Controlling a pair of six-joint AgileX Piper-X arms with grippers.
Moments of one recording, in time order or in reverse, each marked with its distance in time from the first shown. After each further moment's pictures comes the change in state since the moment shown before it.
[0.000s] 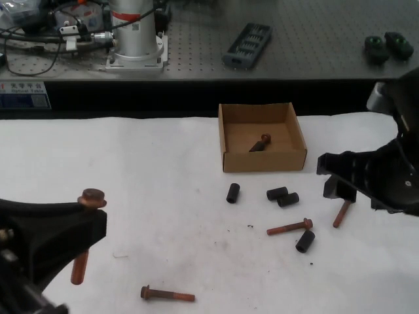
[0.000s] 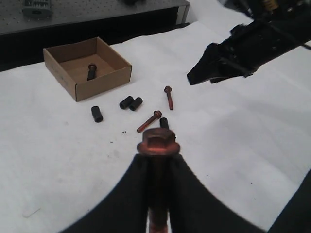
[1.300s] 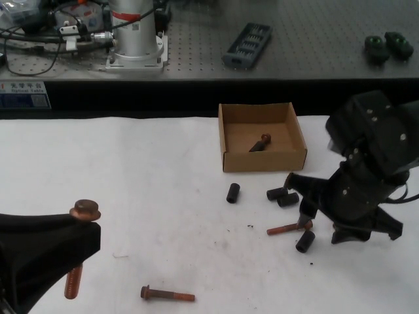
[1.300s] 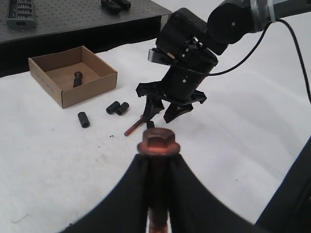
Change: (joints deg) left arm -1.1 -2.4 0.4 0.8 1.0 0.2; right arm -1.4 26.0 -8.9 -0.1 -5.5 11.3
